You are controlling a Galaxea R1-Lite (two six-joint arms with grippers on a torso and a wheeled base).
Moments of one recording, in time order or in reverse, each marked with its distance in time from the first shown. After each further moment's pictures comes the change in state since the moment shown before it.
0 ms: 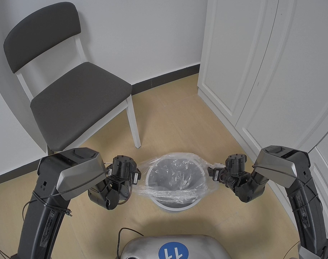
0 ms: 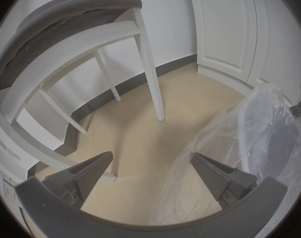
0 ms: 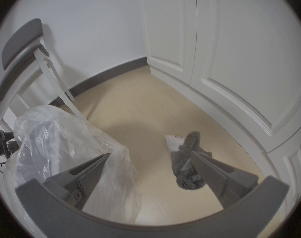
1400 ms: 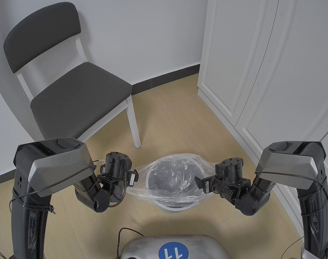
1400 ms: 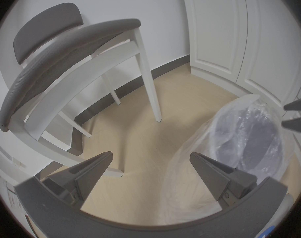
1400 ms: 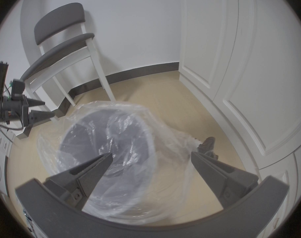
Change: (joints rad) left arm -0.033 -0.220 0.241 0.021 -0.011 0.016; right arm 0.181 -0.252 0.341 -0.073 -0.009 -0.139
